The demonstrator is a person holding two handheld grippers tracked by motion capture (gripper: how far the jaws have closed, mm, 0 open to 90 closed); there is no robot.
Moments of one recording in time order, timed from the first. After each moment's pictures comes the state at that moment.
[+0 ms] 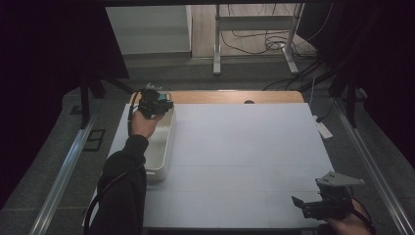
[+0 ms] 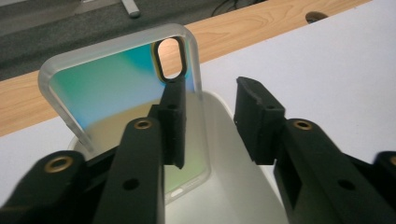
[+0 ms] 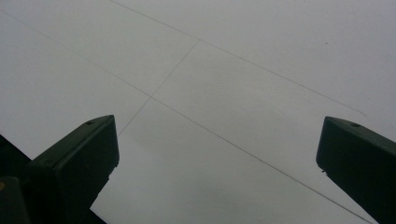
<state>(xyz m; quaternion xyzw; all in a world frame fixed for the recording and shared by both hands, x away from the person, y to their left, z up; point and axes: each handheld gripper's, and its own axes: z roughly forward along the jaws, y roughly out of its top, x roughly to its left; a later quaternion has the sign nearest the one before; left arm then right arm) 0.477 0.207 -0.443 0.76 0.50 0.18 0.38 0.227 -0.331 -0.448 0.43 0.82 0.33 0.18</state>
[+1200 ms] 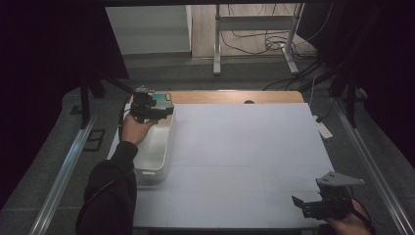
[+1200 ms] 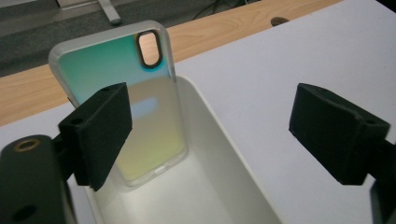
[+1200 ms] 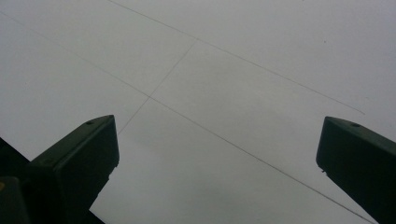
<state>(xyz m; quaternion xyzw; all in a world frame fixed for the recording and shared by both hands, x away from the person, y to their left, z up) 0.443 0.220 -0.428 0.76 0.48 0.16 0.40 0.227 -0.331 -0.448 0.43 0.82 0.33 0.18</state>
